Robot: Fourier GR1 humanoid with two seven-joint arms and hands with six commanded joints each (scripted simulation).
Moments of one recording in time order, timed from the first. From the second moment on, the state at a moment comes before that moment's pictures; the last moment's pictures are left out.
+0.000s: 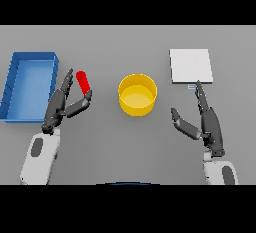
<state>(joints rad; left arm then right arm) -0.18 0.06 -0.05 -1.34 -0.18 0.01 -0.03 0.11 -0.06 0.12 -1.69 0.25 -0.06 -0.09</state>
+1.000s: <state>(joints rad) -0.46 0.03 0.04 -0.96 -0.16 0.03 -0.14 0.10 -0.06 0.10 -1.70 0.24 -0.06 -0.07</state>
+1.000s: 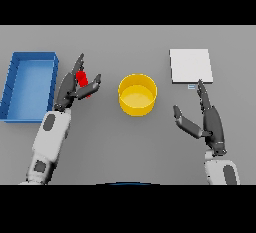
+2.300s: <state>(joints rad) -0.53 0.10 -0.12 -1.15 -0.26 0.09 0.00 0.12 -0.08 0.11 -1.71 0.26 -0.06 -0.11</state>
